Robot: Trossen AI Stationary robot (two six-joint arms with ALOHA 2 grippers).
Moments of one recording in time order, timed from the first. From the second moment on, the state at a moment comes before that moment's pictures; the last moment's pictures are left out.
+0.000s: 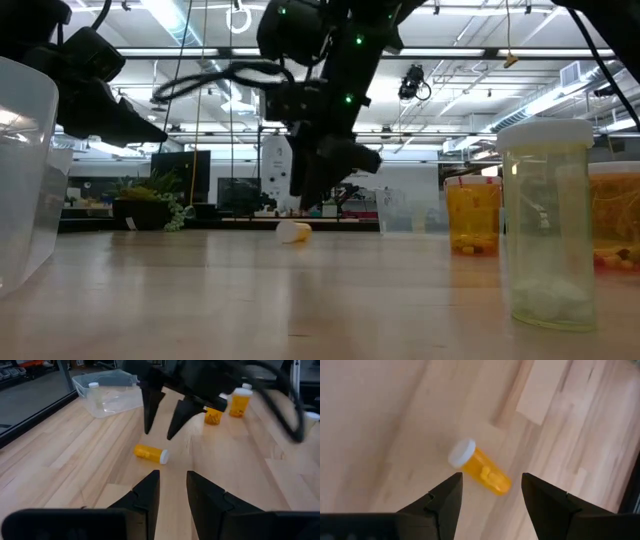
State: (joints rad) left arm -0.22 0.39 0.06 0.04 -0.37 -0.12; right arm 0.04 2.13 1.65 -0.67 0.33 -0.47
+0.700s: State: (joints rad) left arm -0.22 0.39 0.06 0.05 -0.37 -0.13; right arm -0.03 2.13 1.65 -0.57 0.01 -0.51
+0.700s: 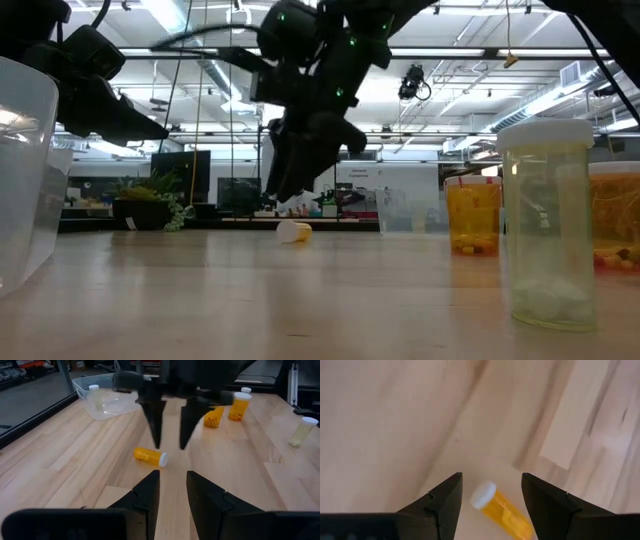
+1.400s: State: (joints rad) left arm -0.22 0.39 0.06 0.05 -0.37 -0.12; right arm -0.14 2.13 1.55 -0.55 -0.14 -0.52
